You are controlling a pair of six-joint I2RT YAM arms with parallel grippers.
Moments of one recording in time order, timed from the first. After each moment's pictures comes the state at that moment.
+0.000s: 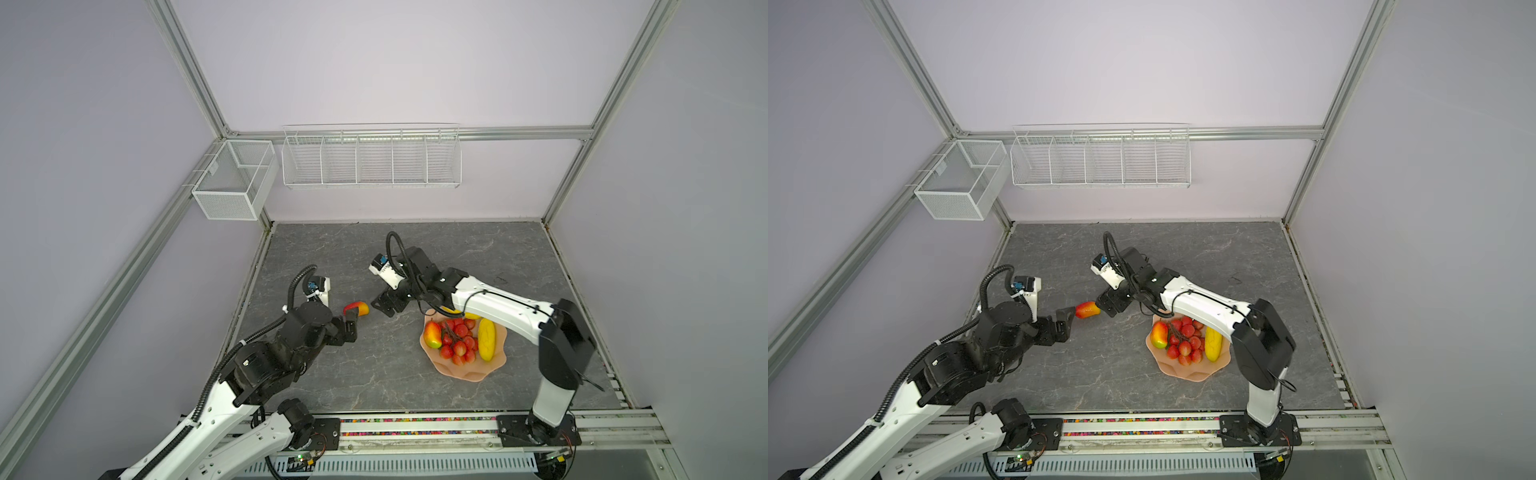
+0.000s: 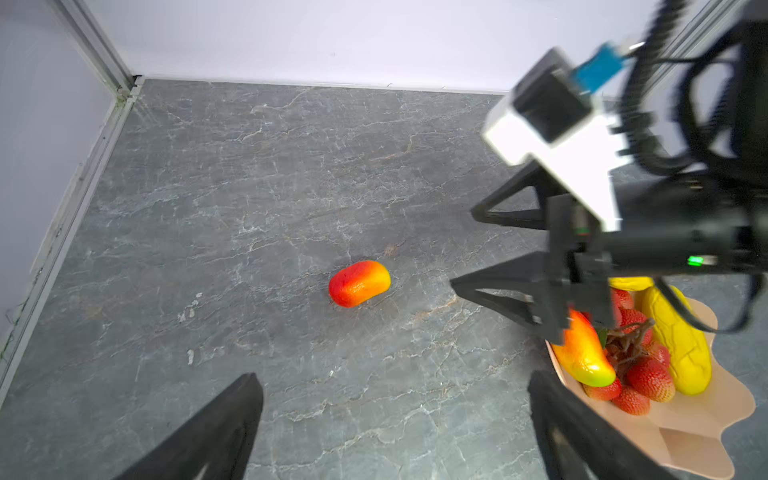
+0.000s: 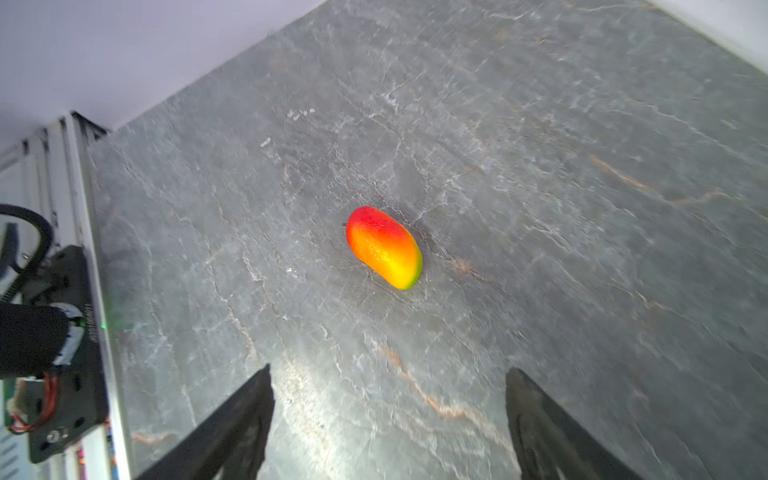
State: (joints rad) left arm -0.83 0.69 0.96 -0.89 -0.42 -0.50; right arm 0.87 1.89 1.51 -0.41 -0.21 -0.05
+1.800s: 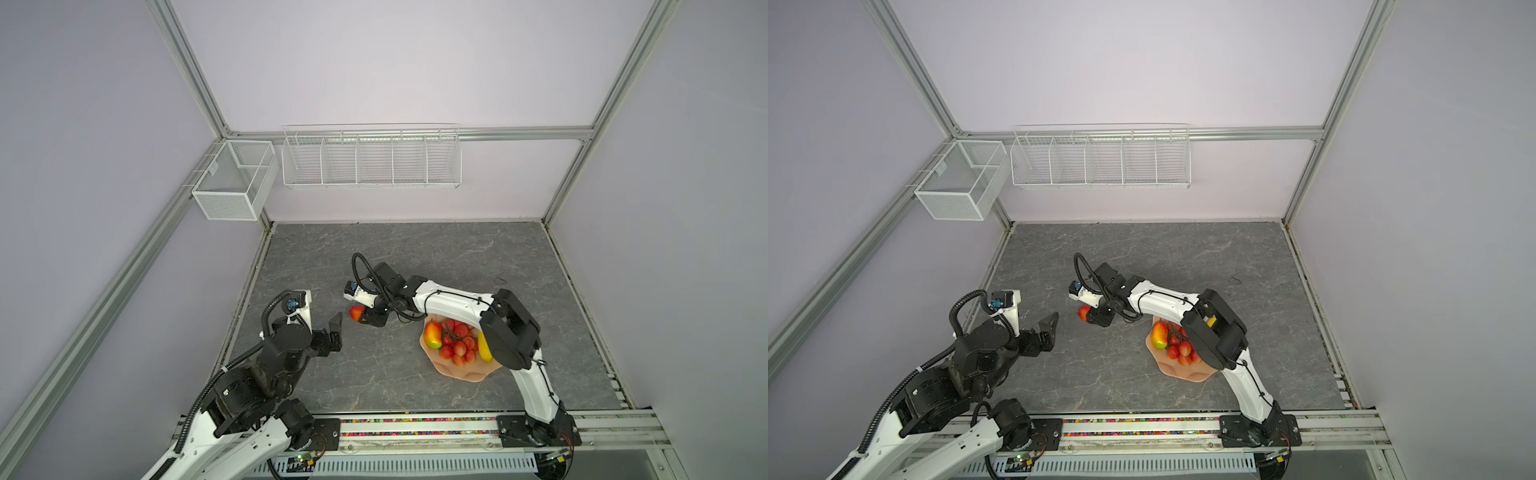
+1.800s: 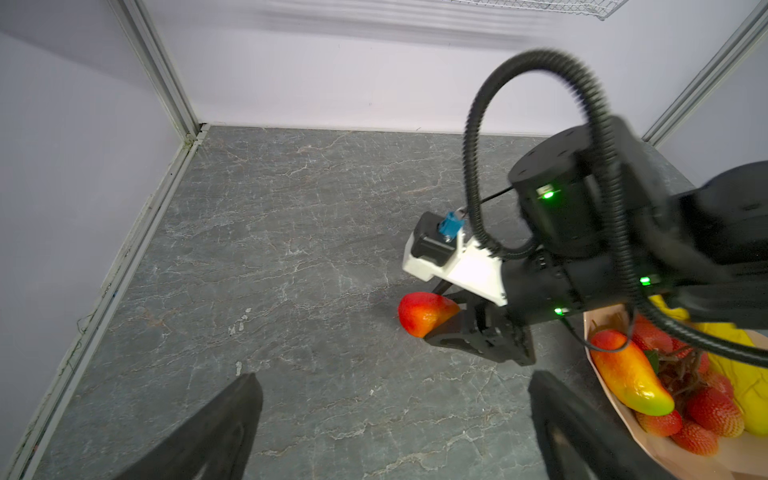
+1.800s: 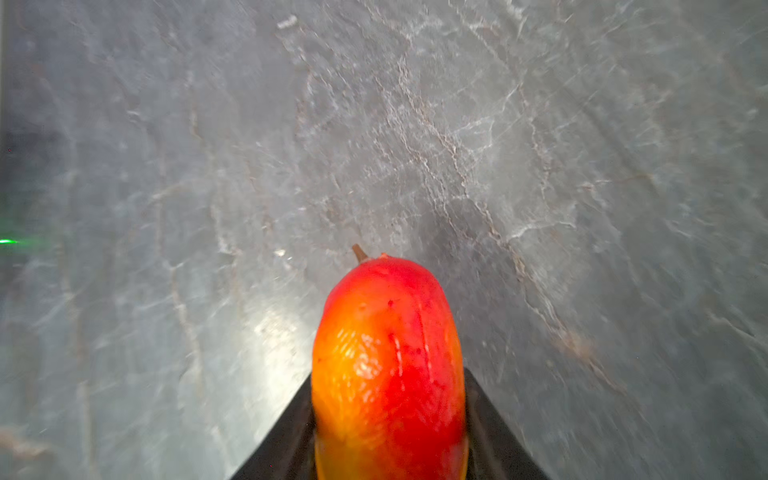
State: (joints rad) left arm -0.83 0.51 0.83 -0.83 -0.53 -0.41; right arm 0.93 2.08 1.62 -0.44 -0.29 -0.25
